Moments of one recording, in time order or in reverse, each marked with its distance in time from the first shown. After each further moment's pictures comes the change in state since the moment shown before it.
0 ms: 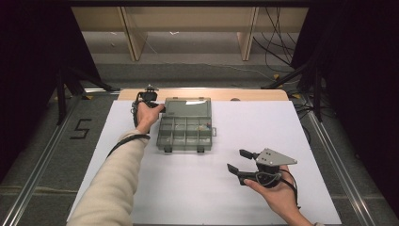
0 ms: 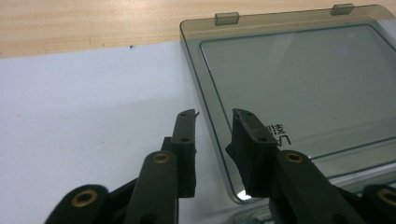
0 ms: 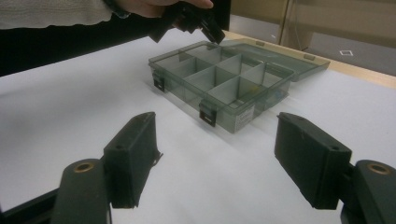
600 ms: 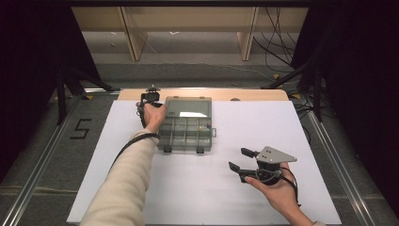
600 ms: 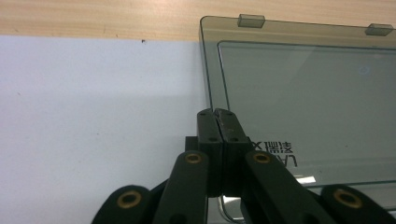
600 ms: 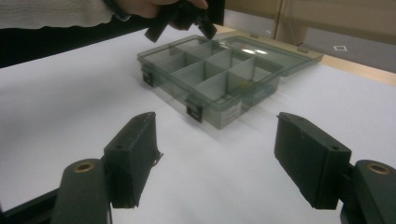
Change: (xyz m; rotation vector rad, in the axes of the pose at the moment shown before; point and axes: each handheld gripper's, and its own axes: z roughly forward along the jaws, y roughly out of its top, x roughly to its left) left arm -0.017 -0.004 0.002 -0.059 0.092 -0.110; right arm -0.011 -0.001 0.004 -0.002 -0.031 -0.011
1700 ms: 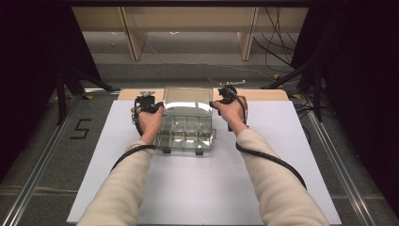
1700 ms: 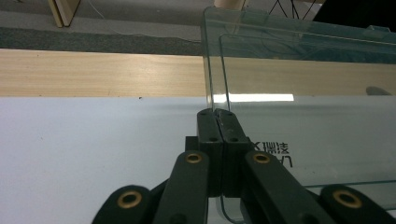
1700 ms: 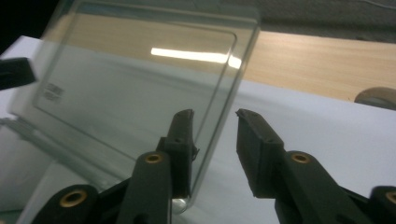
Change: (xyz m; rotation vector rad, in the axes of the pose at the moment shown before) left arm 0.008 -0.021 -0.027 -0.283 -0.100 0.042; right arm -0.117 0.102 0.210 0.325 -0.249 0.354
